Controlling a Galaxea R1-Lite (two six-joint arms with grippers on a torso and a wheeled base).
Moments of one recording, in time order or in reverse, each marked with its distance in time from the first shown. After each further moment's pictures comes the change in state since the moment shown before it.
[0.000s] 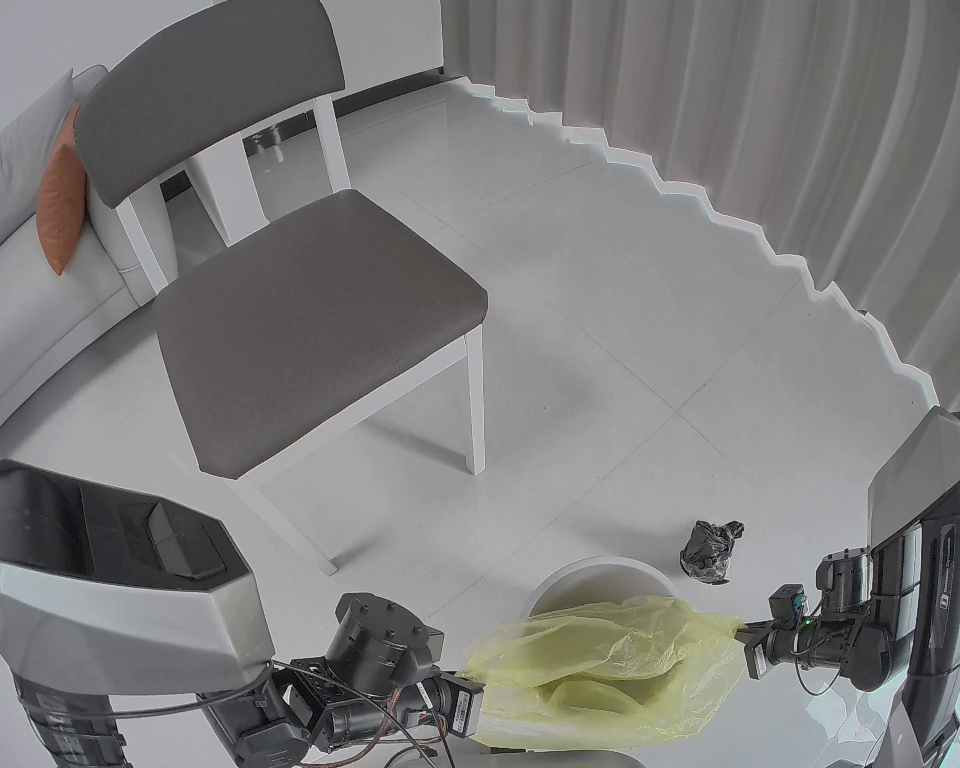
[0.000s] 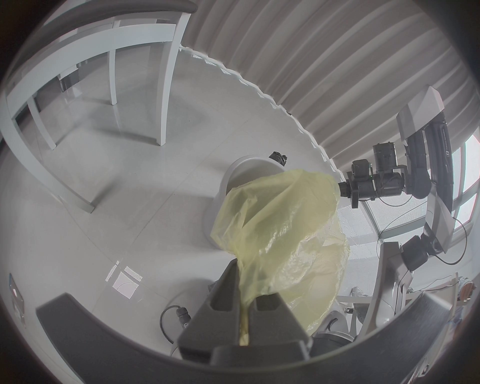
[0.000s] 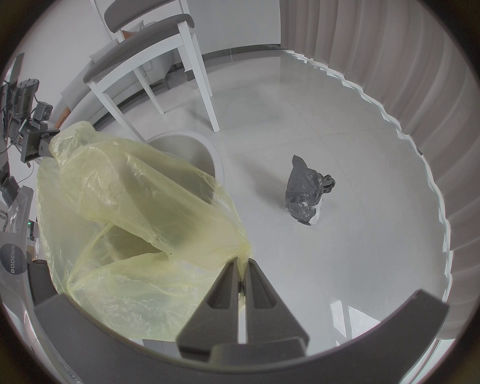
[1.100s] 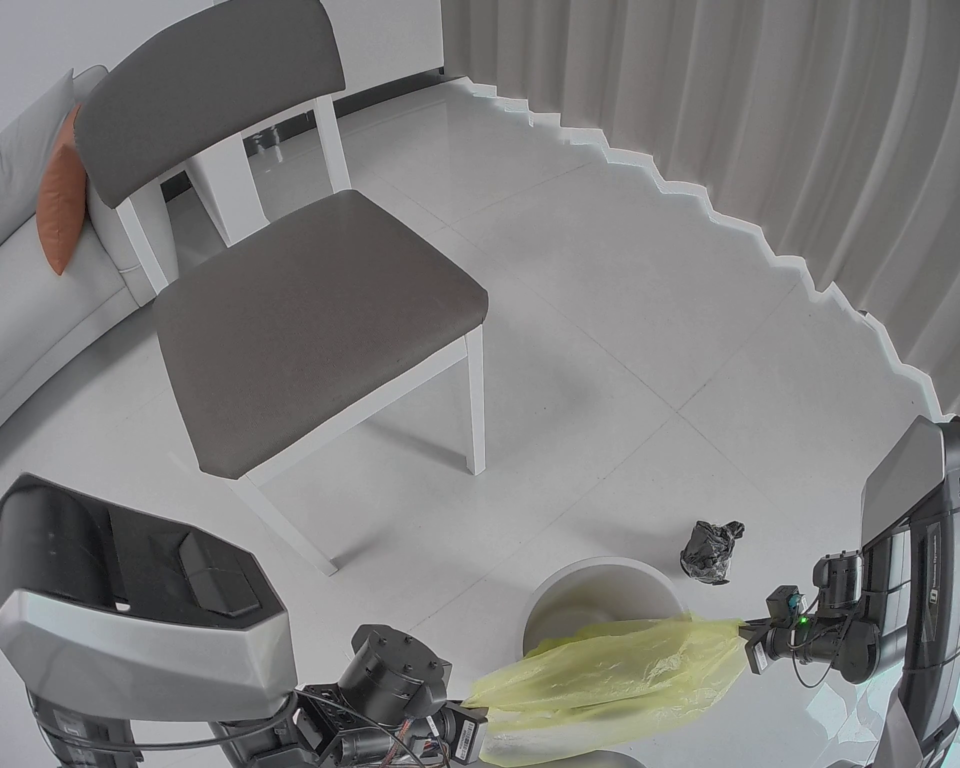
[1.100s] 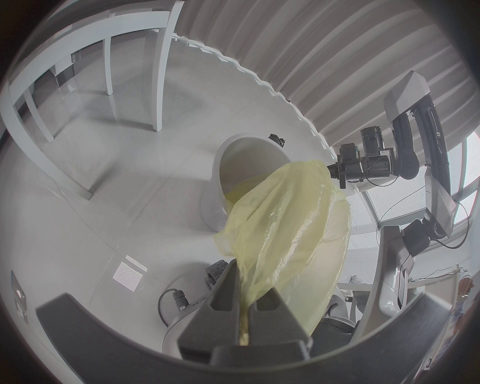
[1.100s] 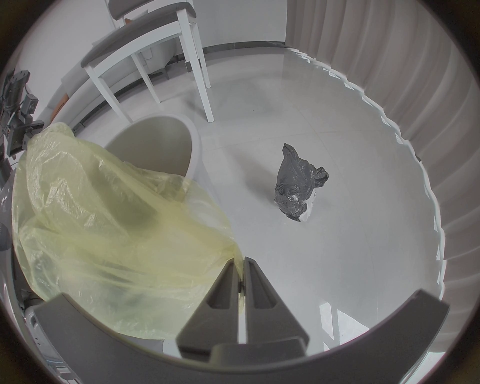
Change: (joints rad) left arm -0.058 0.034 0.040 -0.004 0.020 -0.027; right arm -0.086 0.110 -0.091 0.001 0.021 -0.127
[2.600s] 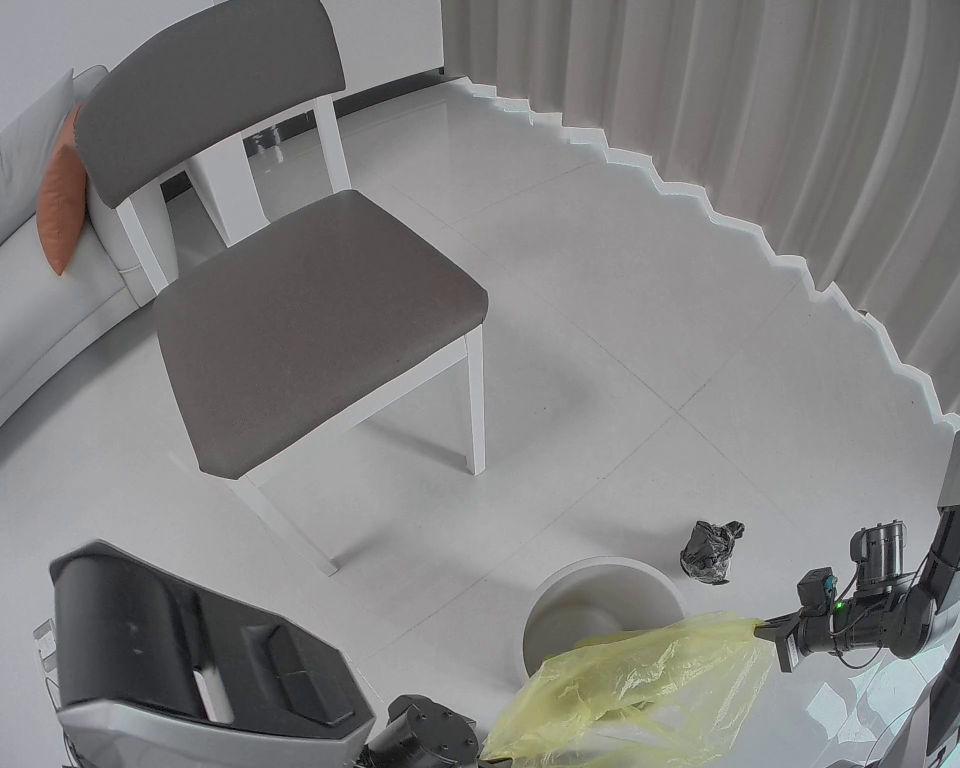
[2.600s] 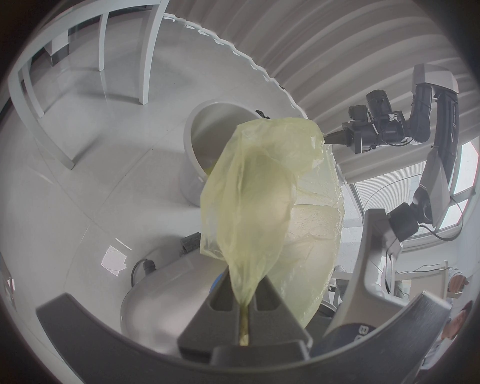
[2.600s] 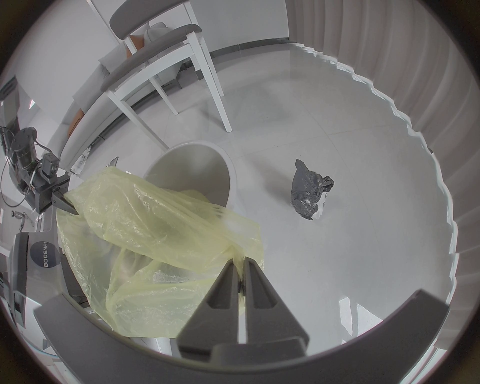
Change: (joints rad) left arm -0.171 0.094 0.080 -0.141 0.020 -0.169; right arm -0.020 -0.456 0.014 0.535 0.121 0.020
